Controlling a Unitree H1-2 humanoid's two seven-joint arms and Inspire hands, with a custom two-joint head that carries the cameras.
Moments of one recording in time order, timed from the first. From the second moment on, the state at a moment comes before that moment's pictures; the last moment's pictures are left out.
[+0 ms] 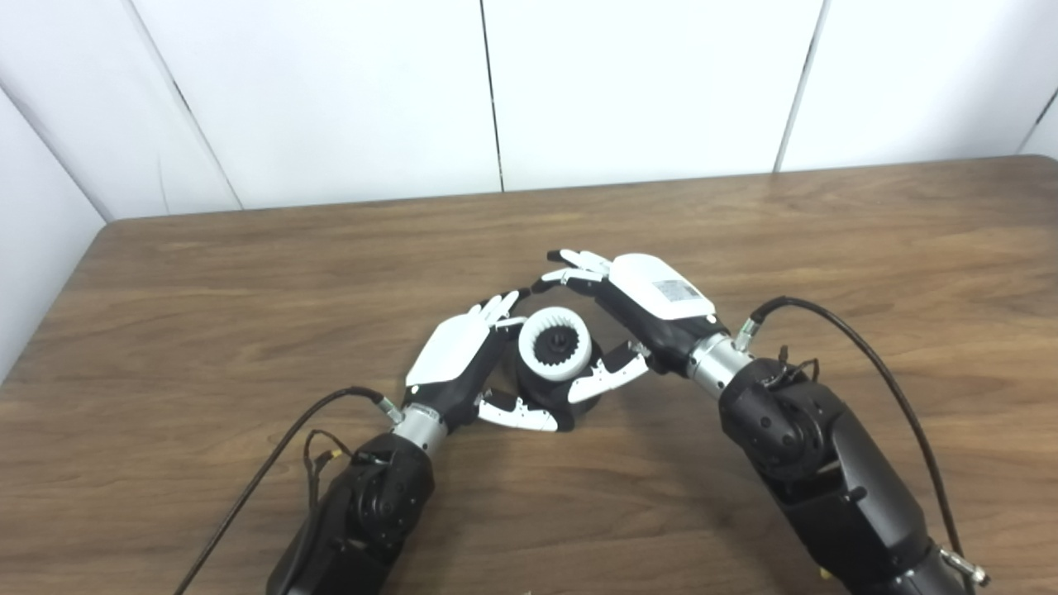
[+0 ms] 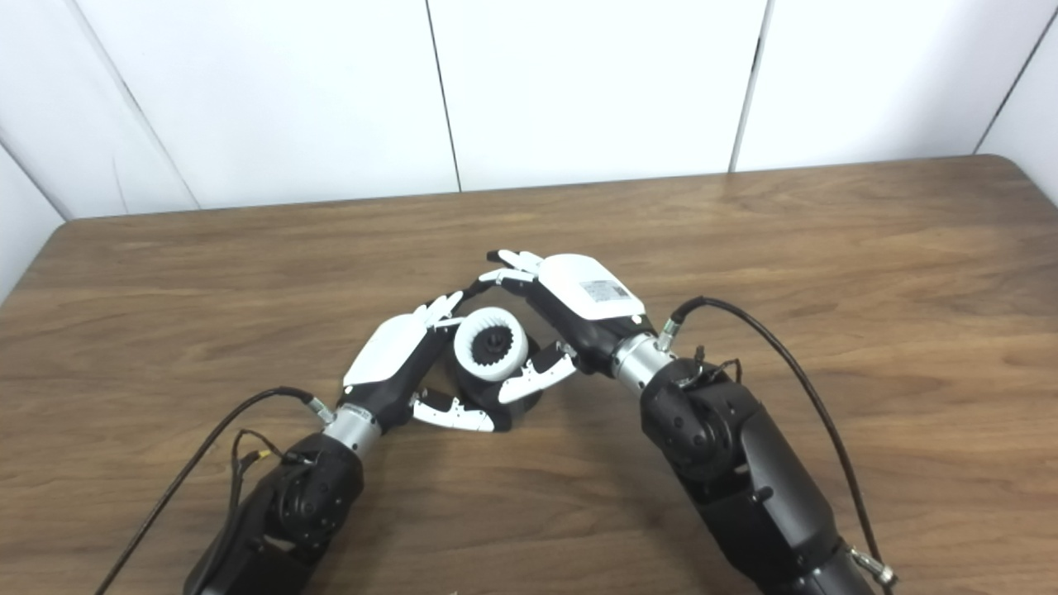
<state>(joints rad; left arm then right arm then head) -0.27 0.20 -0.40 0.12 0.67 0.02 -0.05 -0.35 -0.23 0.37 -0.20 -0.76 0.14 0.36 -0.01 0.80</state>
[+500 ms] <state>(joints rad) -0.27 0.20 -0.40 0.12 0.67 0.02 -0.05 -0.35 -0.23 0.36 -0.21 -0.76 0.14 0.36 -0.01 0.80</state>
